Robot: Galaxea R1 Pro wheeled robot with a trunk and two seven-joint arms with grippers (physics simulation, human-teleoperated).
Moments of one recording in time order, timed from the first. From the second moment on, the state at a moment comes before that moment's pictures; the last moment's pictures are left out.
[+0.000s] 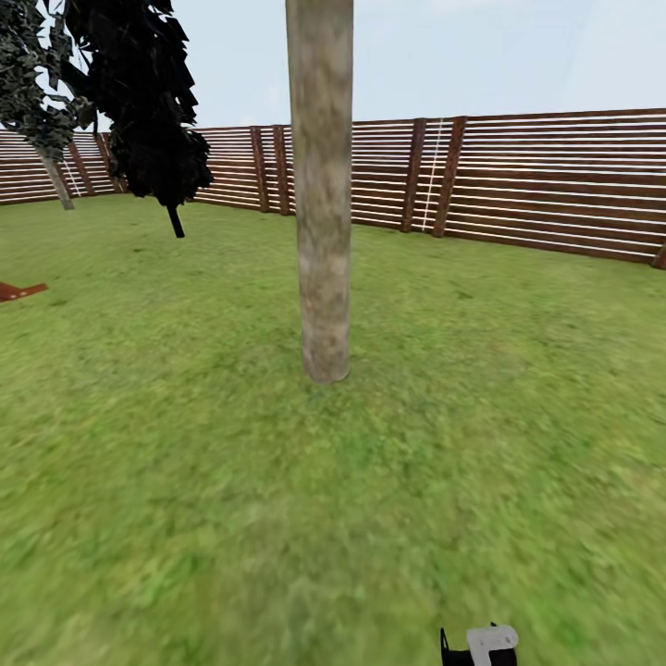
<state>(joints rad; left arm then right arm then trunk) -0.26 0.16 0.56 -0.14 -0.23 -0.44 -0.14 -0.36 -0.01 0.22 -0.09 0.05 -0.60 -0.31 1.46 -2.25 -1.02</state>
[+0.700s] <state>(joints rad) -0.26 0.16 0.56 -0.14 -0.23 -0.44 -0.14 -0.36 -0.01 0.22 -0.09 0.05 -0.60 -0.31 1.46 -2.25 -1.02</state>
